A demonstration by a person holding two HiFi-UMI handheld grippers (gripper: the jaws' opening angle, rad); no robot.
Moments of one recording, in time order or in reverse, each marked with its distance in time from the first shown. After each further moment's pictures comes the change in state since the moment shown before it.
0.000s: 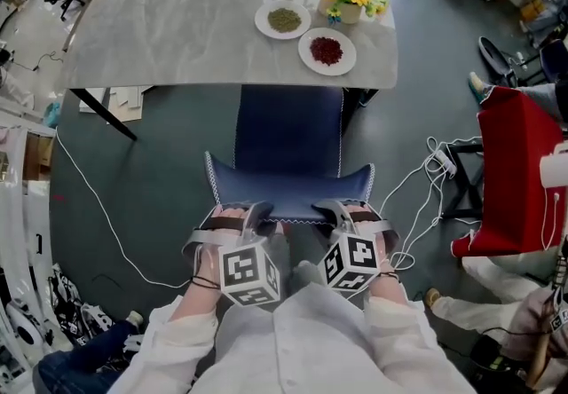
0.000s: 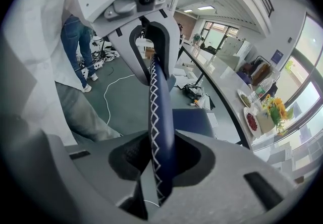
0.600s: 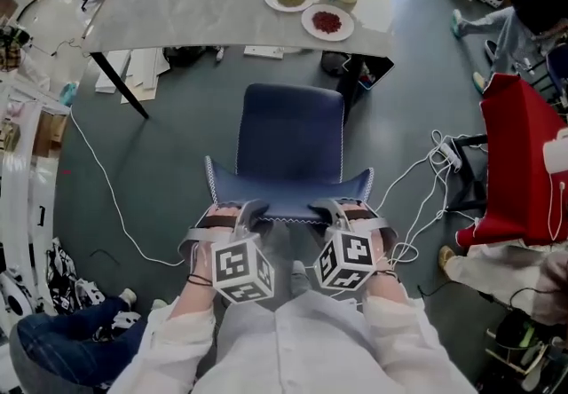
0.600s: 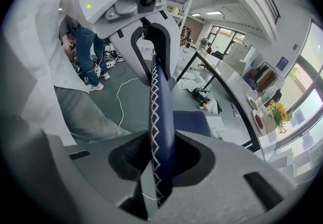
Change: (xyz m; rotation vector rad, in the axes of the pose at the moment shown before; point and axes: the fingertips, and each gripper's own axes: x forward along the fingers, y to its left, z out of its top) left arm -0.048 -0.127 0.006 -0.071 0.027 0.048; right arm -0.052 0.124 -0.011 -0.060 -0.026 0.025
